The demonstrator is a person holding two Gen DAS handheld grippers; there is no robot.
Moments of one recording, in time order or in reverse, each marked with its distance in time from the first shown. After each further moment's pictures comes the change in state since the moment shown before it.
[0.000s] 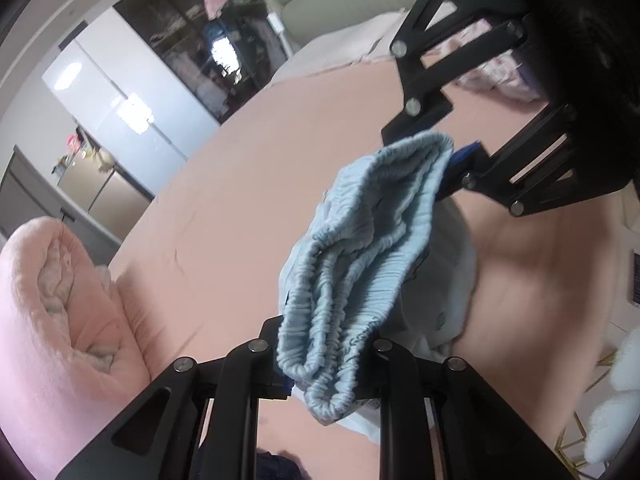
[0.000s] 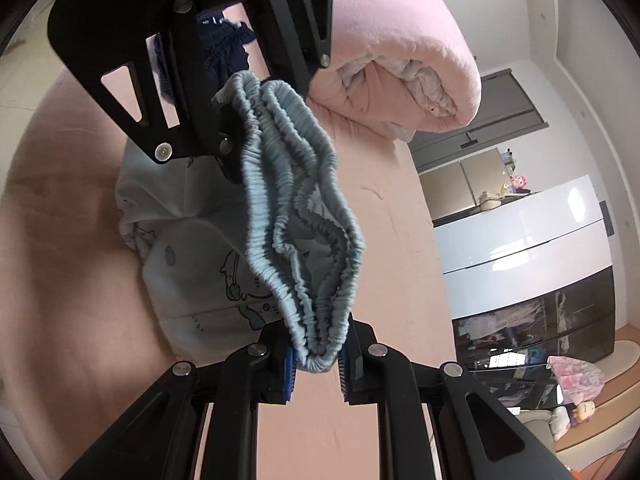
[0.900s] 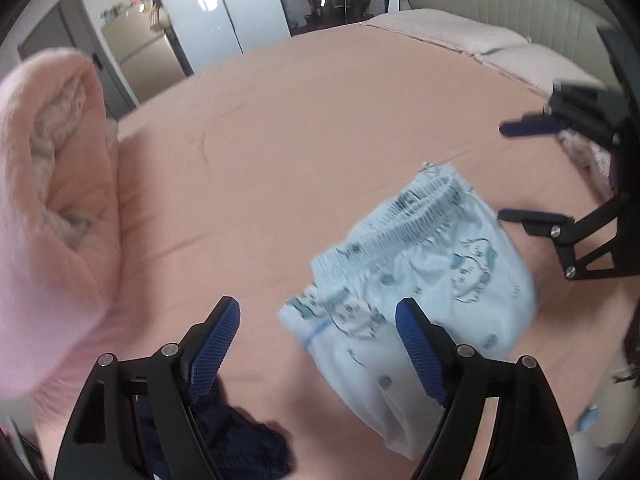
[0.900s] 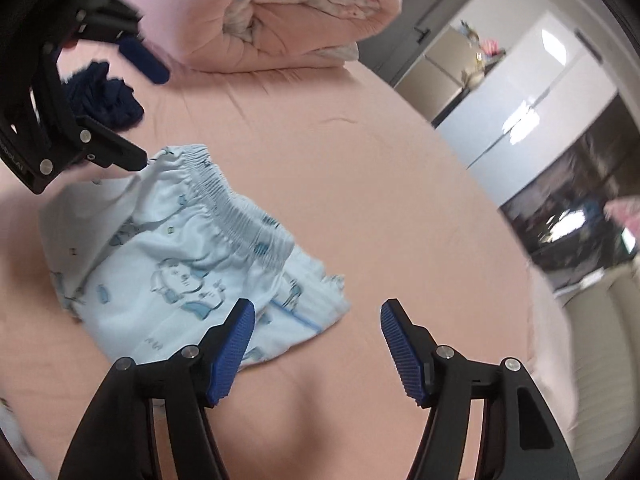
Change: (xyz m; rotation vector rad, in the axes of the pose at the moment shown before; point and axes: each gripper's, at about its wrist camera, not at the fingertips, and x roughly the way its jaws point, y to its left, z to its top) left arm 0.017 0.062 -0.018 -0.509 0.203 -0.114; right arm 0.062 -0.067 -0.032 0.552 0.136 0.195
